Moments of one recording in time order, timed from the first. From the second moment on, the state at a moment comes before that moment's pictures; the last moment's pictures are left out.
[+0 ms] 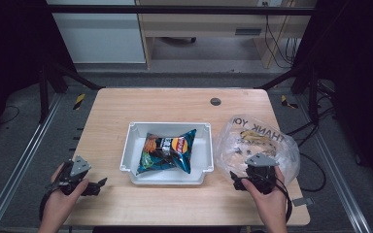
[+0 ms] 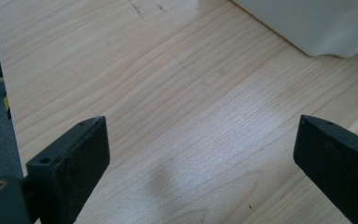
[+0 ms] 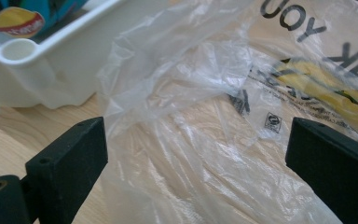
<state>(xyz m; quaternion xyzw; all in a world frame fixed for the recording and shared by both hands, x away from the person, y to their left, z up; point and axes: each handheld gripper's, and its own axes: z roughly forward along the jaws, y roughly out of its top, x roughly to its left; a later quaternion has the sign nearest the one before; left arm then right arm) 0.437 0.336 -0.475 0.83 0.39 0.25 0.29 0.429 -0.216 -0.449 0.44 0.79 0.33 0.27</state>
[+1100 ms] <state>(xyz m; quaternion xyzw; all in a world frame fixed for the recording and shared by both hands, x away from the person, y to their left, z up) 0.439 0.336 -0.474 0.84 0.39 0.25 0.29 0.448 -0.220 -0.477 0.48 0.78 0.31 0.25</state>
